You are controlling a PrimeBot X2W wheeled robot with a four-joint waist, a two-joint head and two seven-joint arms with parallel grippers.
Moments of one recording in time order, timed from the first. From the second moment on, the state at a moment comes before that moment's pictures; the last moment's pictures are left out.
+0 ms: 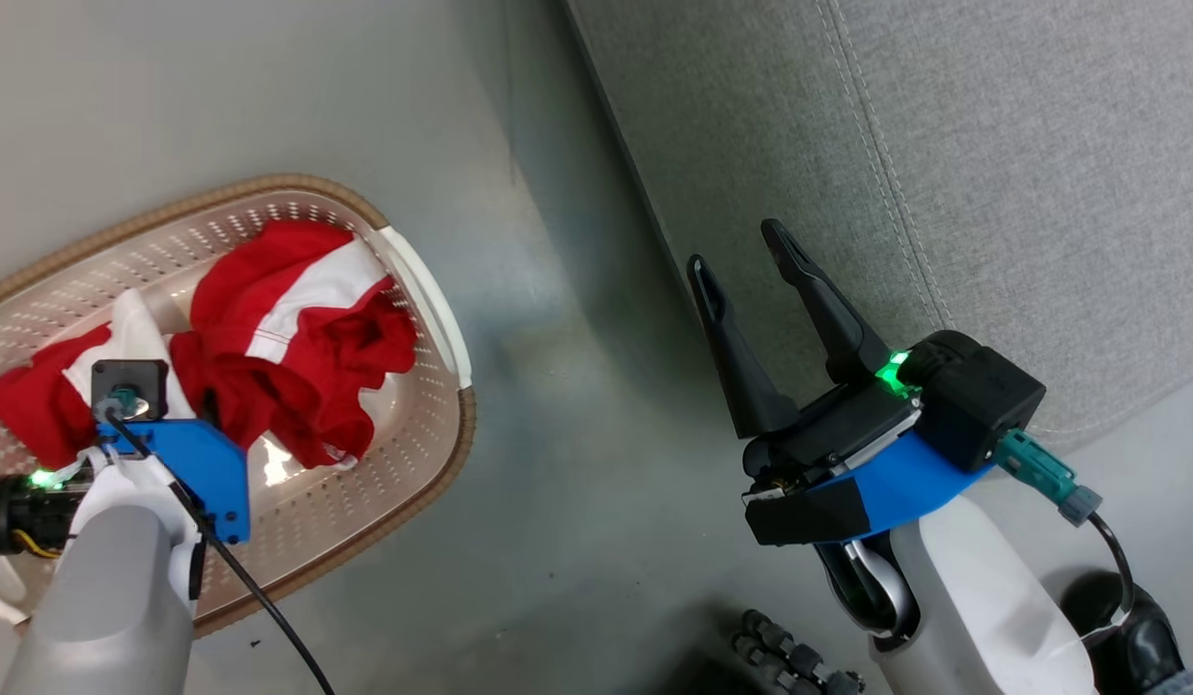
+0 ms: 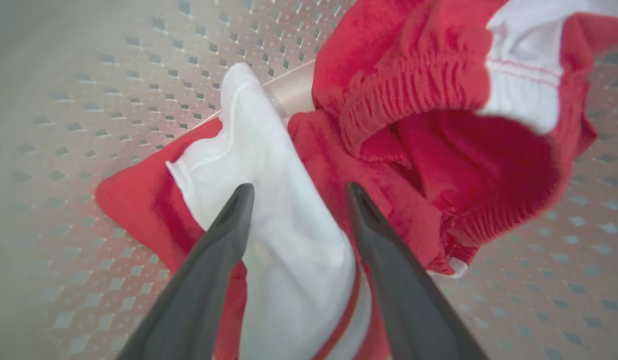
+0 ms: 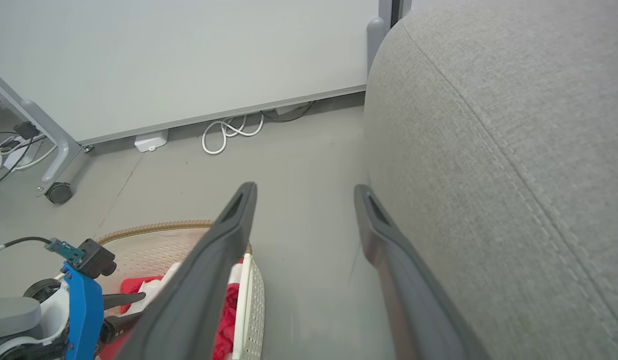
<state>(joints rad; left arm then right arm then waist) -0.62 0.28 -0.14 1.00 -0.13 0.01 0.01 -0.42 -0.05 0.36 0.12 0.31 0.13 -0.26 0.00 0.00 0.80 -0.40</state>
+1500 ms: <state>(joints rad) -0.62 0.22 -0.23 1.01 -0.16 0.04 0.09 -0.43 -0.05 0.35 0.14 0.27 0.13 -0.26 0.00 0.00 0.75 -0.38</state>
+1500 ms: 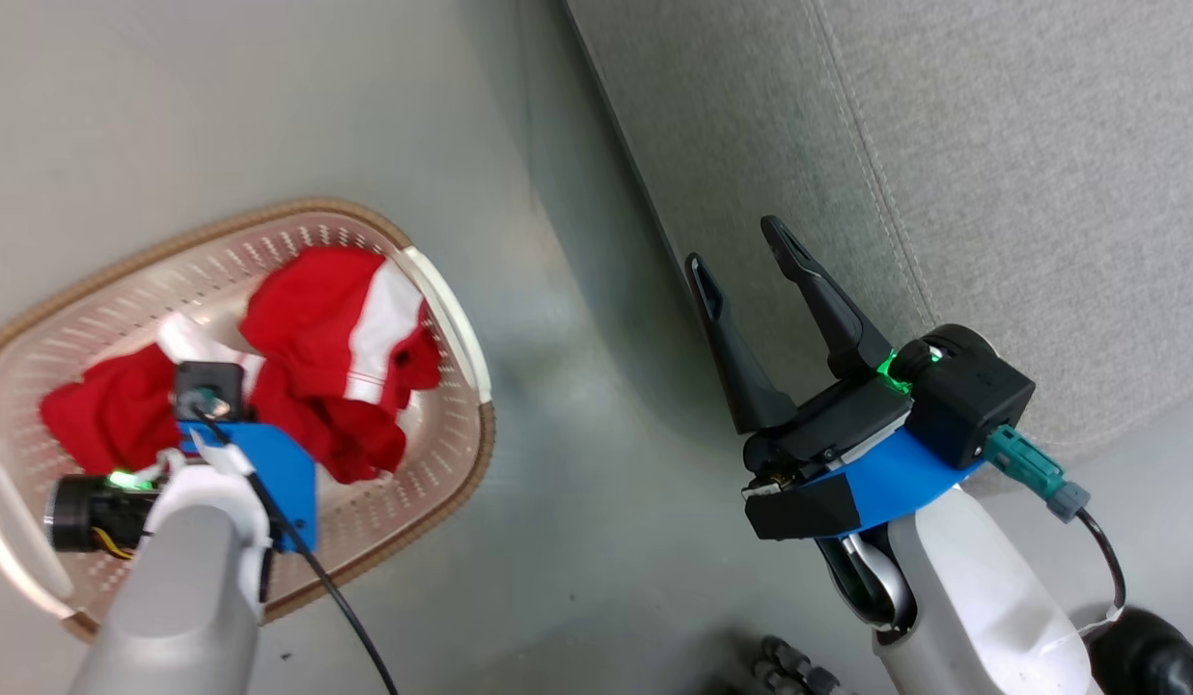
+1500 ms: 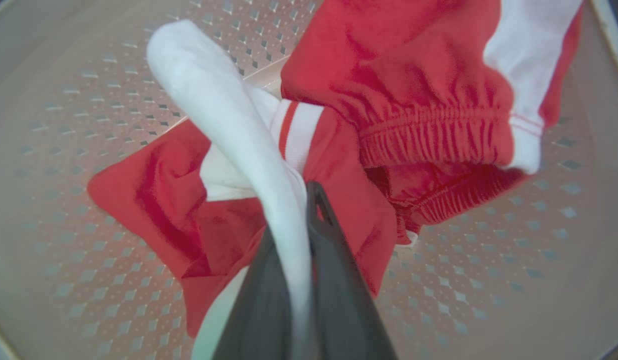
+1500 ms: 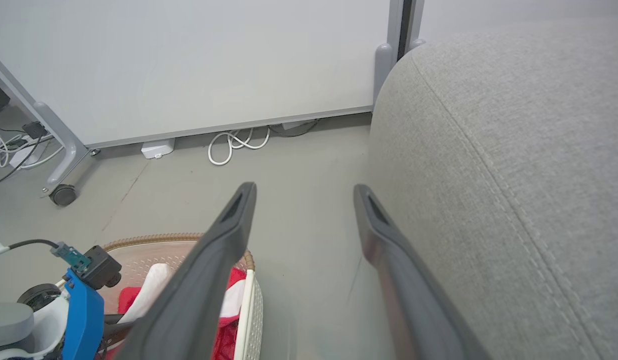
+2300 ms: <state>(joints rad) -0.57 0.06 -0.32 1.11 -0.23 -0.09 -0.13 -0.26 -0.05 0.31 0.25 0.15 0.13 -0.26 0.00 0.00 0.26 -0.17</state>
